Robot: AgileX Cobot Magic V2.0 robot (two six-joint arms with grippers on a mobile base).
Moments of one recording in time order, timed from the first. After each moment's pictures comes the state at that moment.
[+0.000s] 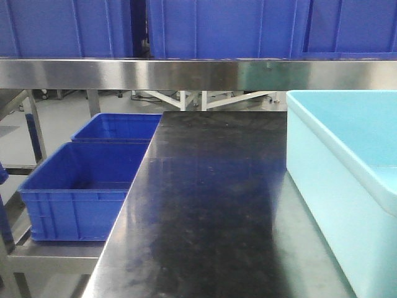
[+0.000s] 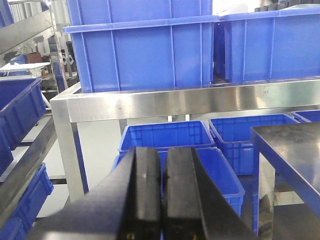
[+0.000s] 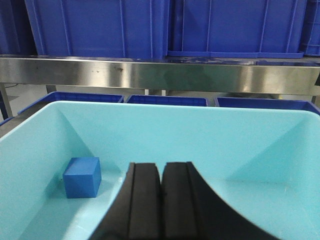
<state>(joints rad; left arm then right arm) -0.09 -0.01 0.01 -0.11 0.00 0.16 0.08 -0.01 0.03 -0.12 0.06 0.17</state>
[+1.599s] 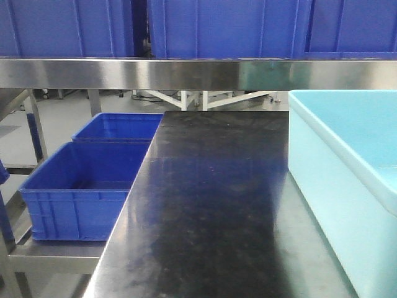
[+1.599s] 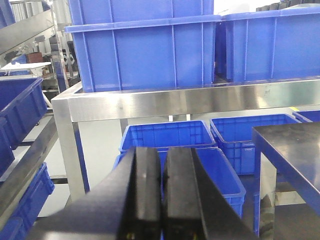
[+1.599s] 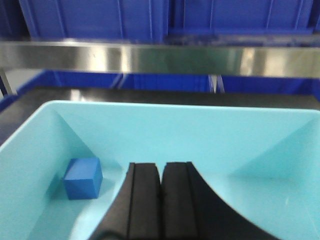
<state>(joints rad) -0.09 -0.01 0.01 -0.11 0.00 0.16 0.08 0.33 -0.18 -0.12 0.11 0.19</state>
